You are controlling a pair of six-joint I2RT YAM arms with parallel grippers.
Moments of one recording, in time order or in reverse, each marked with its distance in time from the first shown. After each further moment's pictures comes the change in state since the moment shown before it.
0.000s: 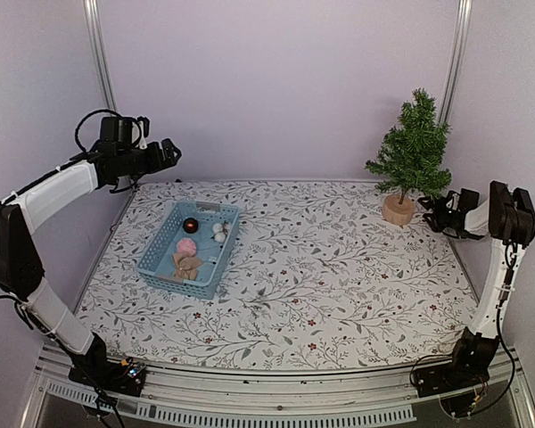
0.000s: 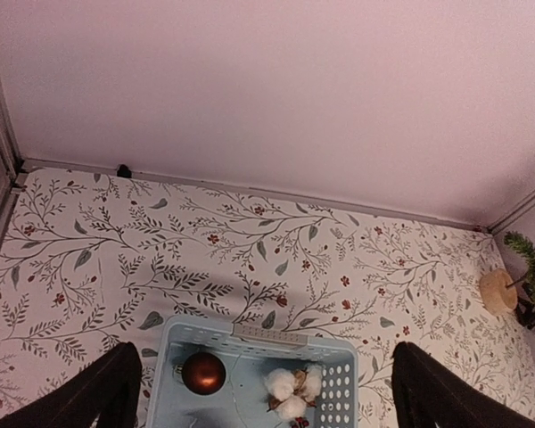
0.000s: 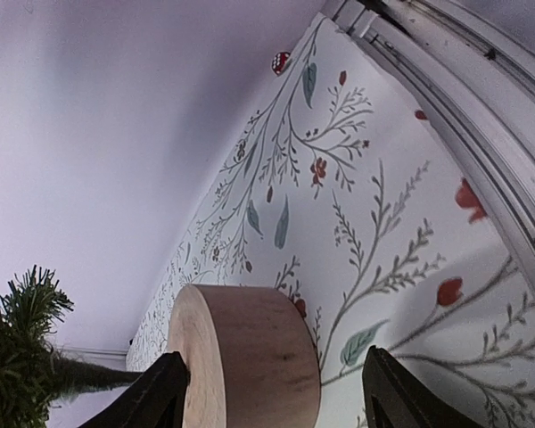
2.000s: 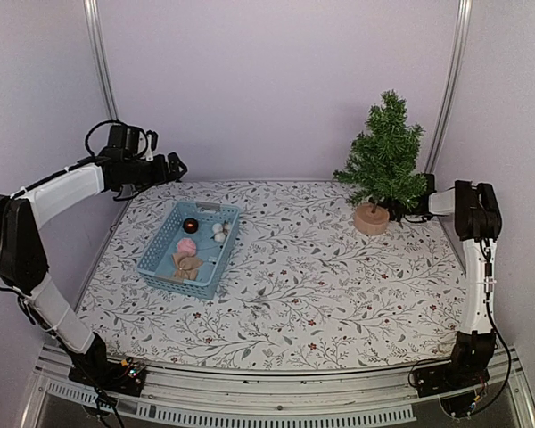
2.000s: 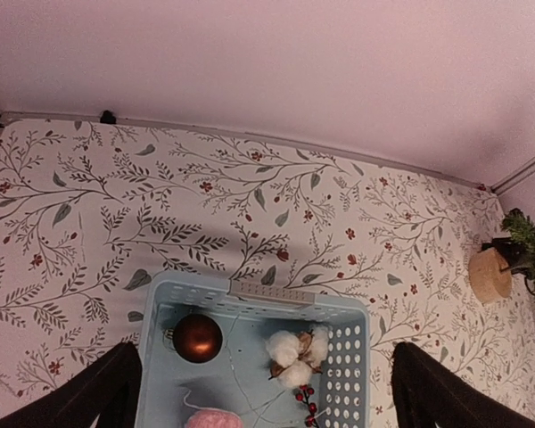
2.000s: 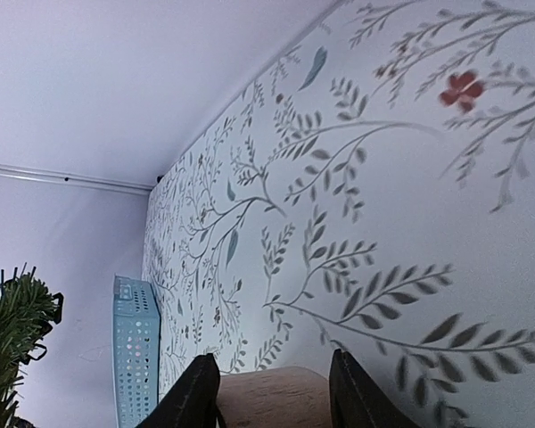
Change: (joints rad) left arm 0.000 0.048 -0.015 -0.056 0.066 0.016; right arm 0.246 0.272 0.502 -0.426 -0.308 -0.234
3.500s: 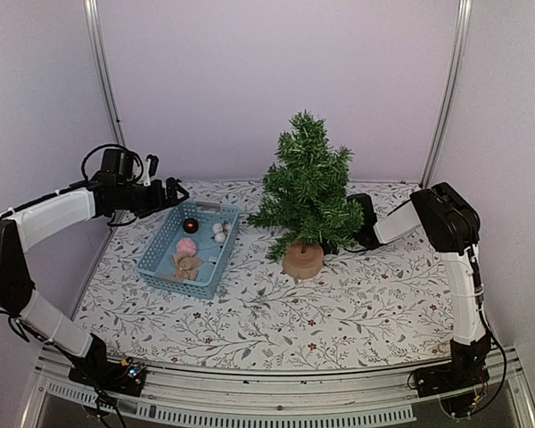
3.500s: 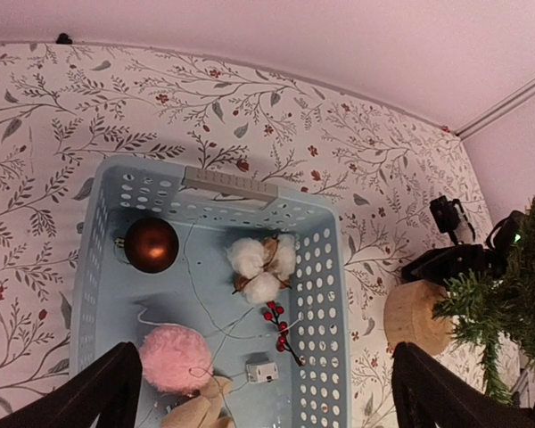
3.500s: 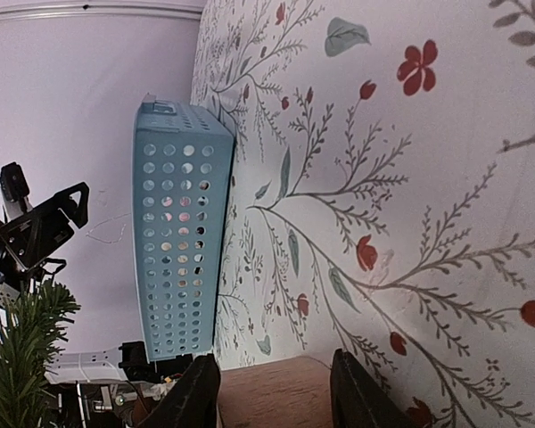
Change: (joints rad) left arm -0.007 -0.164 -0.275 0.040 0.150 -0.024; right arm 0.511 -0.174 -0.425 0.402 0.047 0.324
